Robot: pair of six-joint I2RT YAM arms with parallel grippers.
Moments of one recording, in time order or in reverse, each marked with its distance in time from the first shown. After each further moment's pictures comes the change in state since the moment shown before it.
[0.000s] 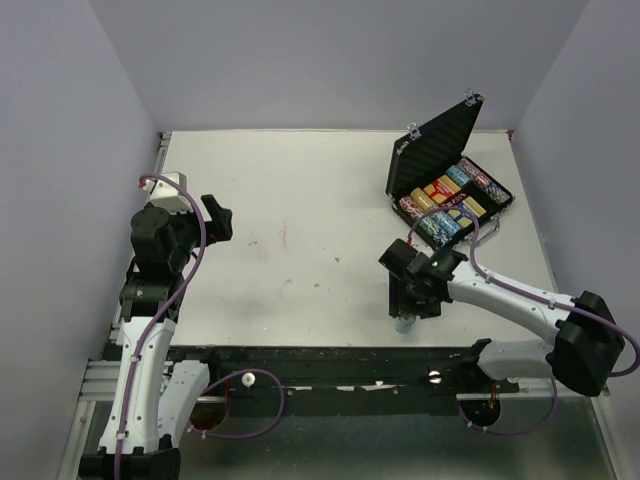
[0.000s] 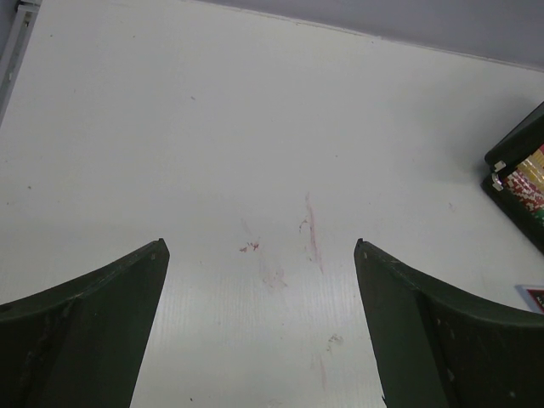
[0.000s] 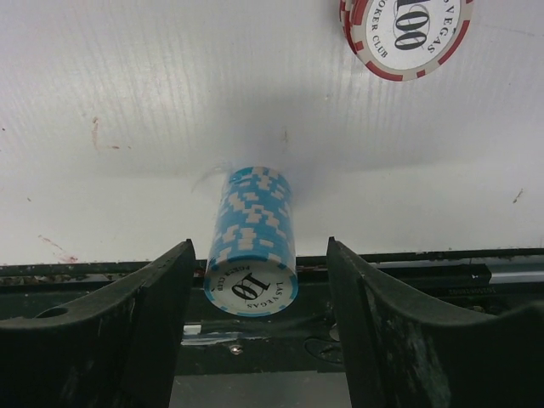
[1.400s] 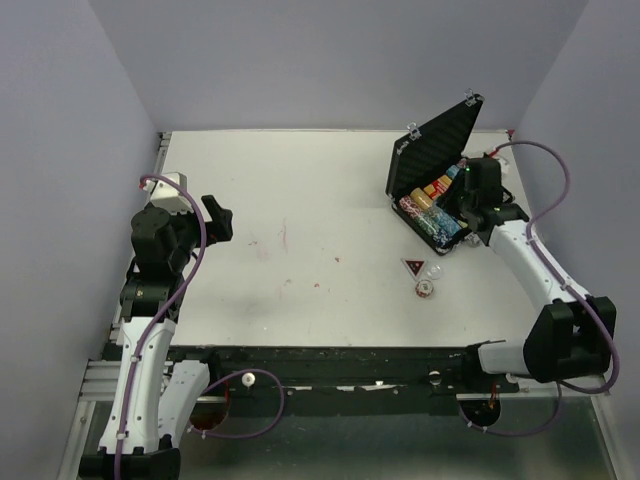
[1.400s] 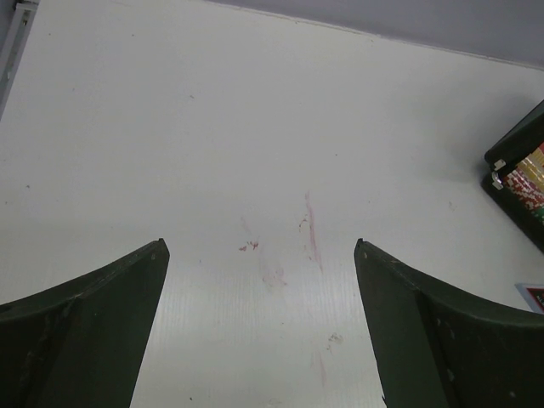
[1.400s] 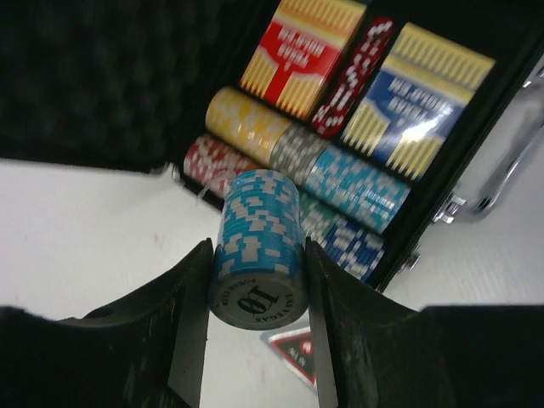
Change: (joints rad) left arm 0.000 -0.001 -0.003 0.000 0.003 0.000; right arm -0.621 0.067 0.208 0.553 0.027 -0.282
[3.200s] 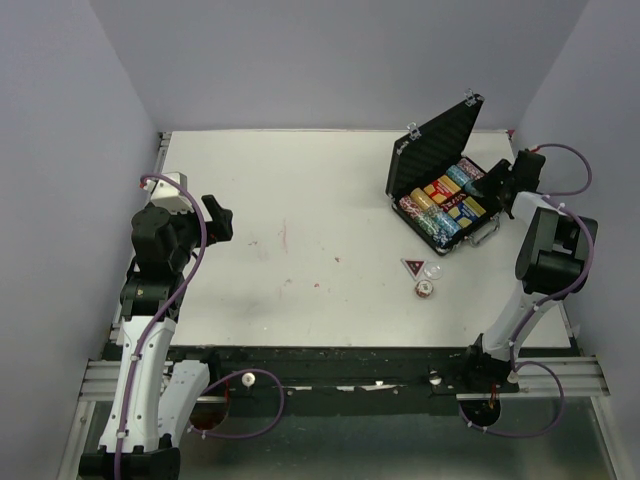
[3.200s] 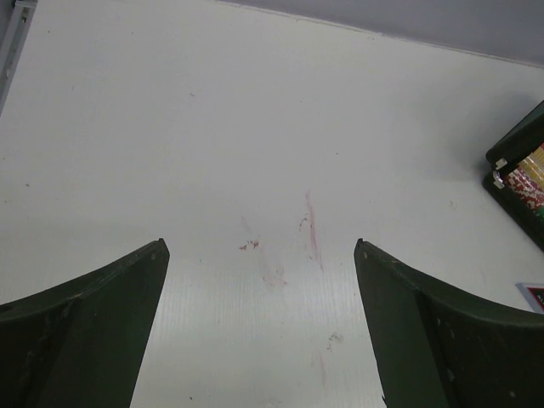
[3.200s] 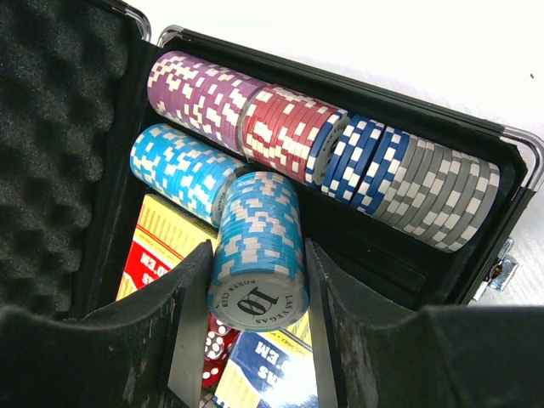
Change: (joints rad) left arm 0.000 0.004 0.000 0.000 0.000 0.000; right arm -0.492 0.589 0.191 0.468 -0.374 -0.071
